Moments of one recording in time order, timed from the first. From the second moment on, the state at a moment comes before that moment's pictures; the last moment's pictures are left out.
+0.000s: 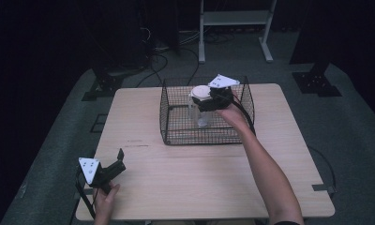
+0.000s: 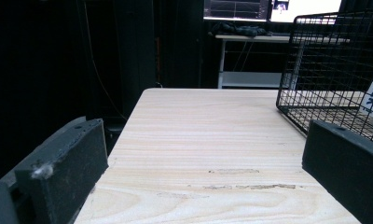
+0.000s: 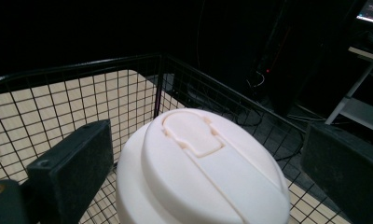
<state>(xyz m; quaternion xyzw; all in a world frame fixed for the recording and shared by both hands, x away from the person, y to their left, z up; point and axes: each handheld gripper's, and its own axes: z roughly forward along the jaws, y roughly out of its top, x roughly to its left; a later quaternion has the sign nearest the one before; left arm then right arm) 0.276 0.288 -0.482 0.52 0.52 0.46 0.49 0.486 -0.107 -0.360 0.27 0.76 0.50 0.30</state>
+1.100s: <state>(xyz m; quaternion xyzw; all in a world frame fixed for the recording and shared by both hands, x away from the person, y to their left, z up) 0.276 0.288 -0.482 0.52 0.52 0.46 0.50 0.466 -0.127 -0.333 0.27 0.75 0.51 0.31</state>
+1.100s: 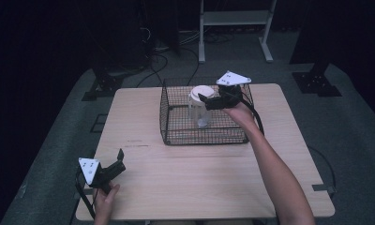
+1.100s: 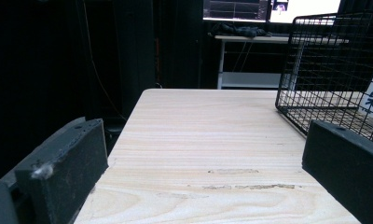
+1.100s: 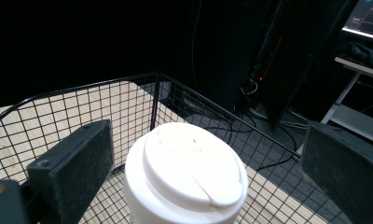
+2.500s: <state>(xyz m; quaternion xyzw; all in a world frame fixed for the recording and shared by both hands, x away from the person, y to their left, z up) 0.276 0.286 -0.482 0.53 0.51 0.47 0.49 0.425 -0.164 -0.320 0.26 0.75 0.52 0.31</state>
